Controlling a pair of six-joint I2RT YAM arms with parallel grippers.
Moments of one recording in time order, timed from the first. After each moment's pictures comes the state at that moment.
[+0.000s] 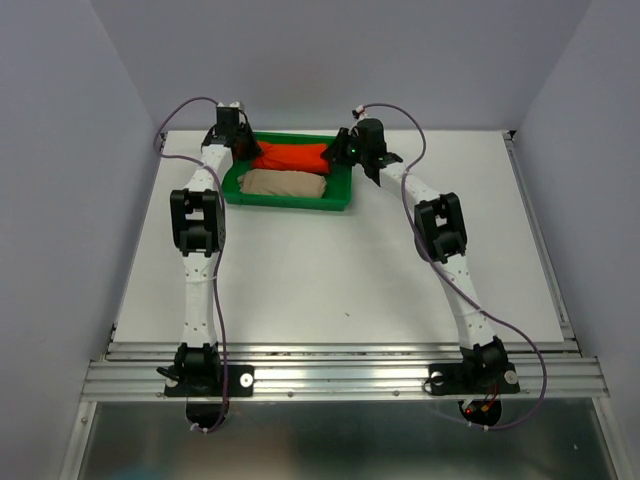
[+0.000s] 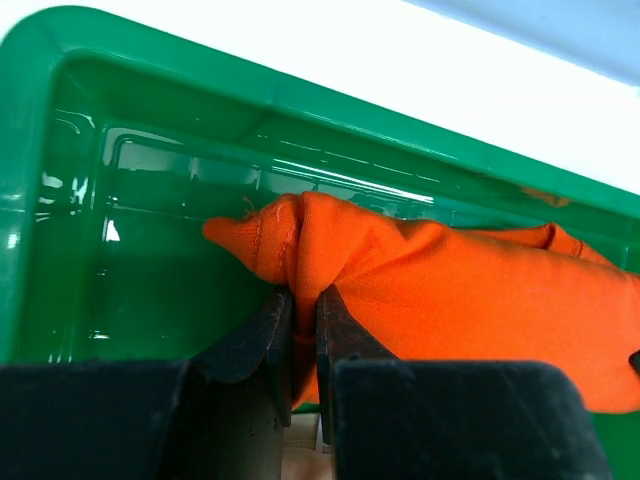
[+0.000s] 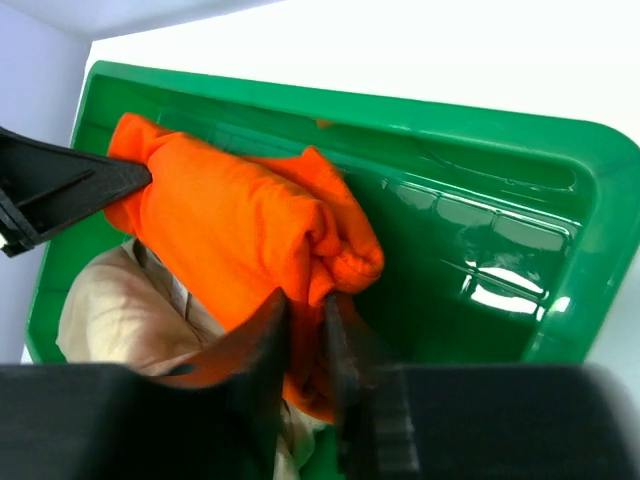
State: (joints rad) left arm -0.05 2.57 2.32 -0.43 0.20 -0.42; right arm 0.38 2.68 2.34 -0.04 -0.30 0.61
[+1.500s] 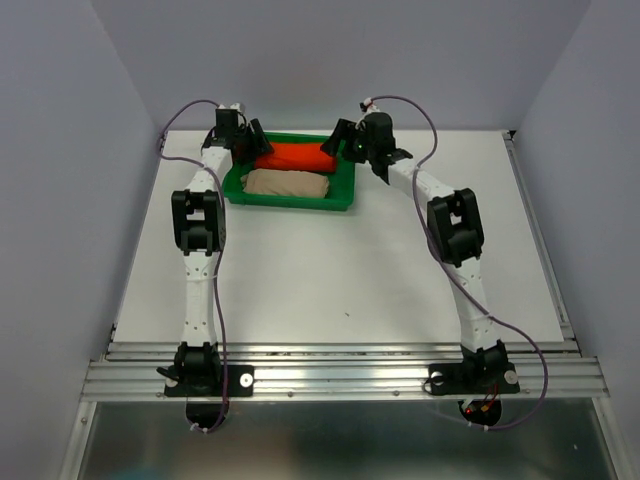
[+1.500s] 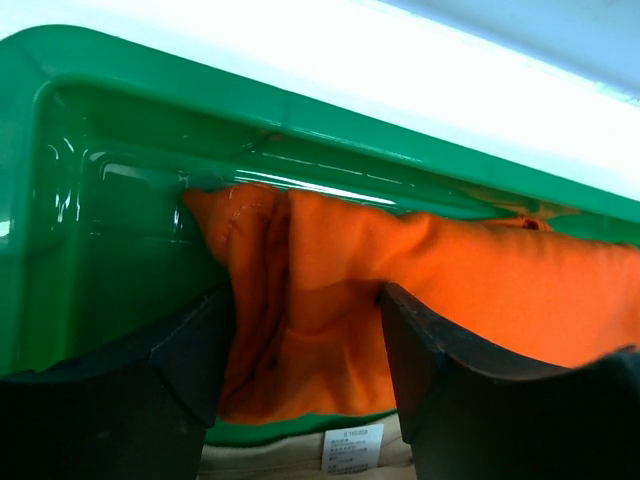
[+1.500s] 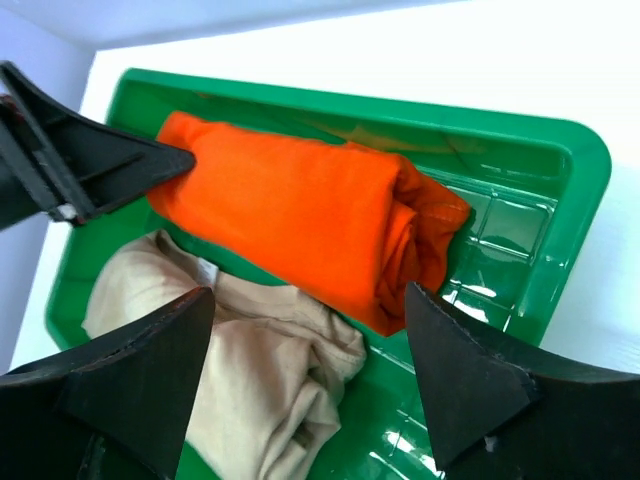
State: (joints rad) left arm -0.04 2.62 2.36 -0.40 0.29 -0.45; right arm 0.38 2.47 2.11 0.01 -0.27 0.55
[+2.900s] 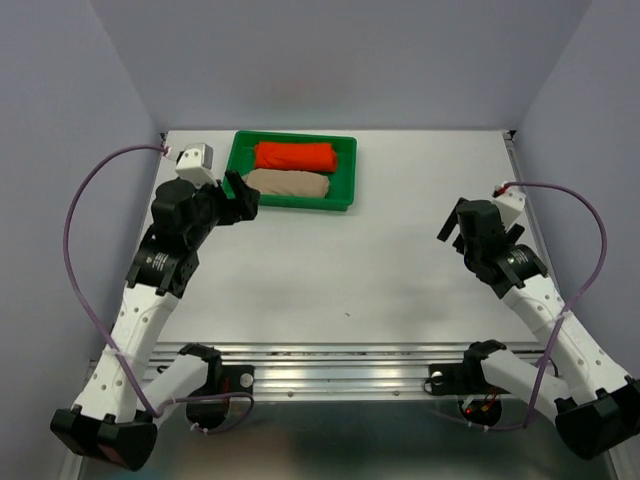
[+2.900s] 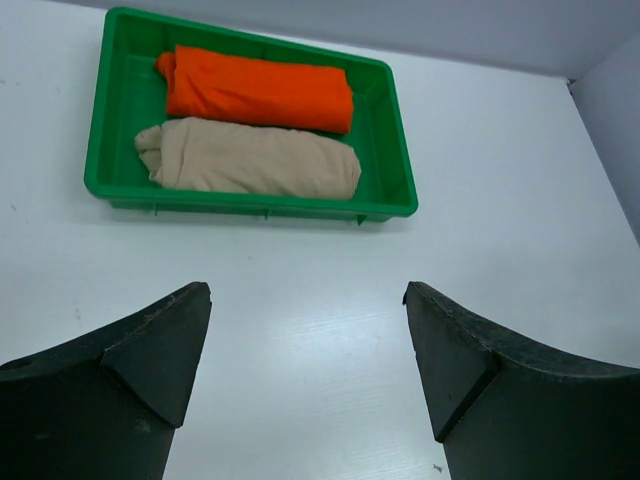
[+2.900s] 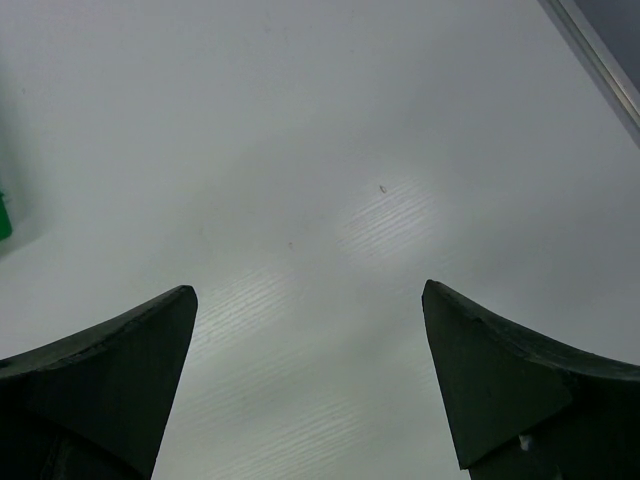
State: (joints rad) left arm -0.27 0.93 1.08 -0.40 0.03 -0.34; right arm 0.37 0.93 0.92 -0.70 0.66 0.65
